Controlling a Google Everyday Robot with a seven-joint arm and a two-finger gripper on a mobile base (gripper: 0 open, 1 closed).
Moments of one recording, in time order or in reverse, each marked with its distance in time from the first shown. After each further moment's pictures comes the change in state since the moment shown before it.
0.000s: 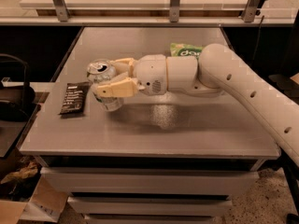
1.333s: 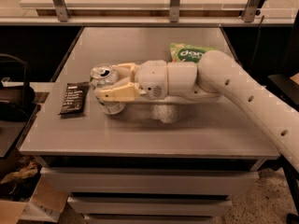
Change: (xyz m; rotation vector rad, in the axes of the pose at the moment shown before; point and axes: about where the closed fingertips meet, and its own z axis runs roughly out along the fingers) arm 0.016 -0.003 -0.002 -0.003 -0.009 0.000
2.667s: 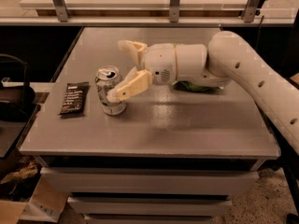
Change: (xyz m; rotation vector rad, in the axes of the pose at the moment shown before) arm -0.034 -0.007 -0.016 -0.009 0.017 -0.030
